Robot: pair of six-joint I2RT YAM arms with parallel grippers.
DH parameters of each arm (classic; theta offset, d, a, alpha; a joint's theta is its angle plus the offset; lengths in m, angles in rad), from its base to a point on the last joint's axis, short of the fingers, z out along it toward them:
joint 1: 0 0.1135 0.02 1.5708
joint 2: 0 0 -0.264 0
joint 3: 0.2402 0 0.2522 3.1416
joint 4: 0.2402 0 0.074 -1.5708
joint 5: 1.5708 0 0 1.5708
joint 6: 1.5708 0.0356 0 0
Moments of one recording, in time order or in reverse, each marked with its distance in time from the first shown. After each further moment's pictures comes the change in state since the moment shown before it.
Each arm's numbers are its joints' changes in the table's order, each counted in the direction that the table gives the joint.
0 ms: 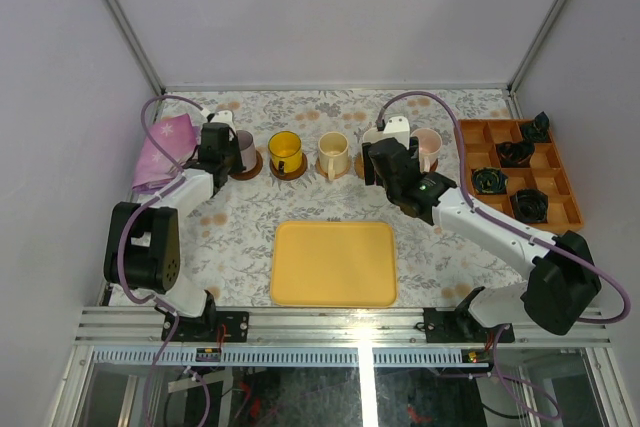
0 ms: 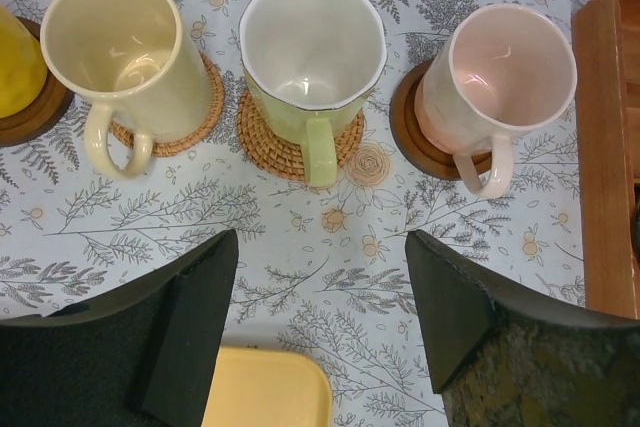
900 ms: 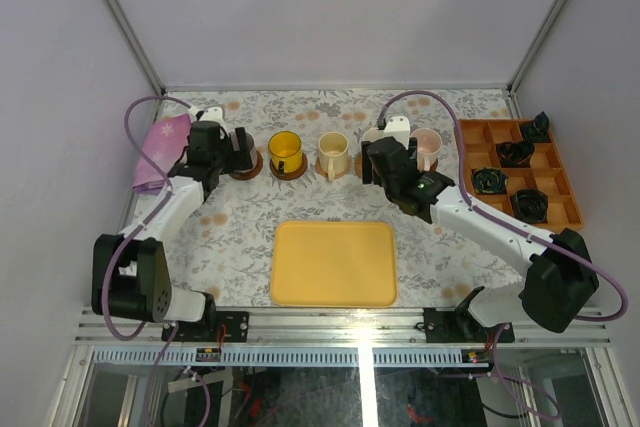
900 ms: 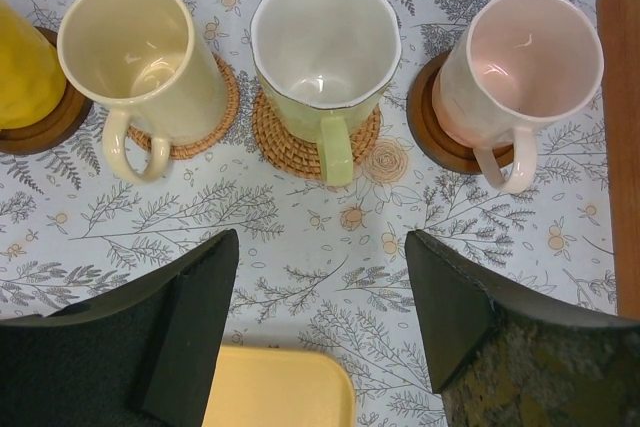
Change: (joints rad) left arm 0.001 0.158 0.001 0.137 0.020 -0.037; right arm -0.002 -0.016 0.011 0.005 -0.019 0.056
